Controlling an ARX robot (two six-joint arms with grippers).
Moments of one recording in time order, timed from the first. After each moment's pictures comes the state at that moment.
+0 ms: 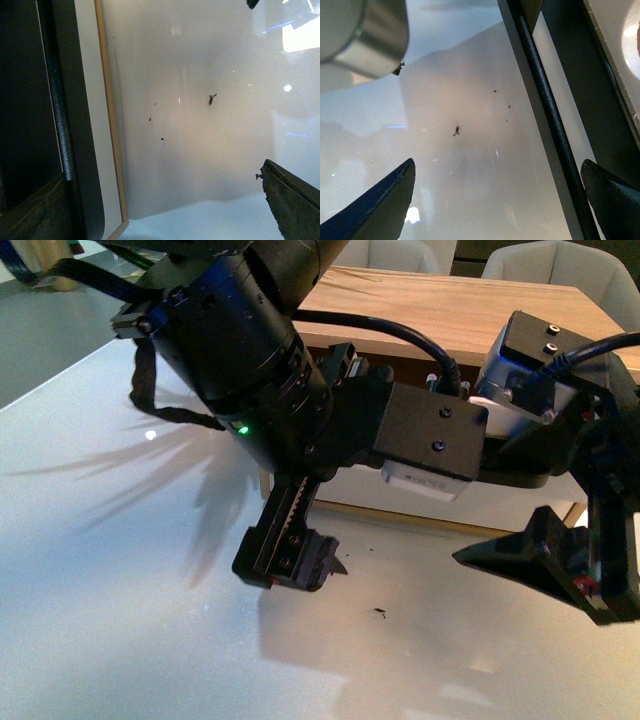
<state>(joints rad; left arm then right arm) -0.52 2.01 1.39 -0.51 0.30 1.39 0.18 1.68 0.94 -0.26 -0.45 -0.93</state>
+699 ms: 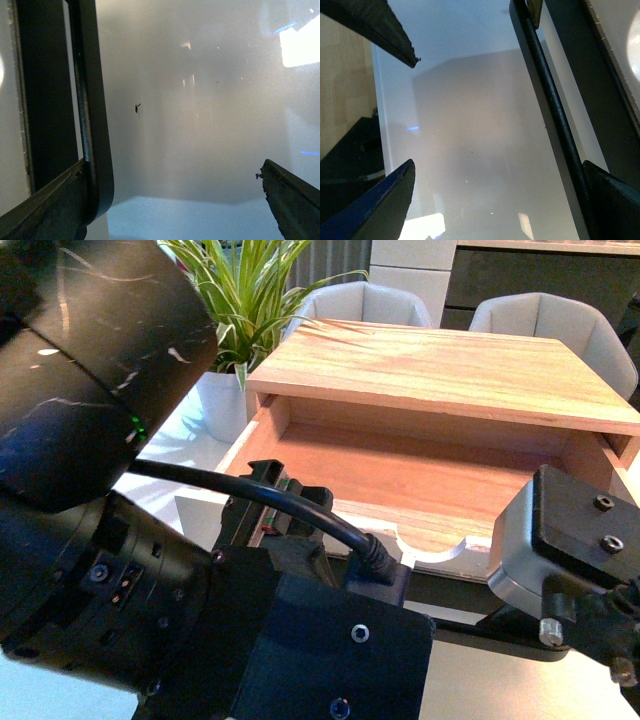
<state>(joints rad) -0.53 1.65 0.87 -0.26 0.39 1.39 0.34 1.35 0.59 -0.15 -0.46 -0.74</state>
